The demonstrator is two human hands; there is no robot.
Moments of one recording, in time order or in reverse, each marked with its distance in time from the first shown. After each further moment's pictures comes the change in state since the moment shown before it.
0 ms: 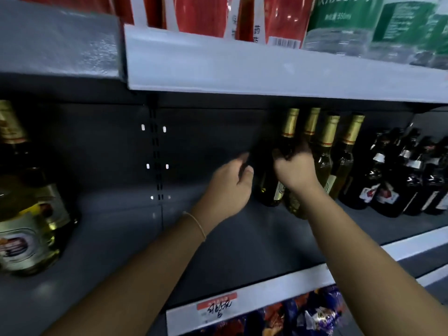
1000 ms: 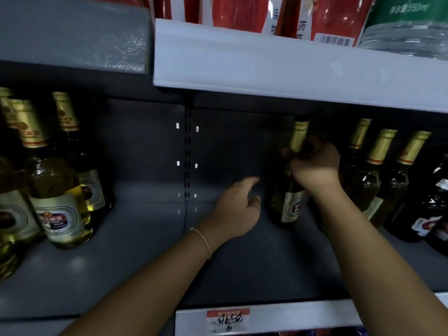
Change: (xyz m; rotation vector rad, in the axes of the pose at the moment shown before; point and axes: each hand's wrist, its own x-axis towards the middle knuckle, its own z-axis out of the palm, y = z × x) left_hand -0.011 -0.050 0.000 0.033 -0.044 -0.115; right_hand 0.017 -0.032 0.024 -0.050 -0.073 -0.068
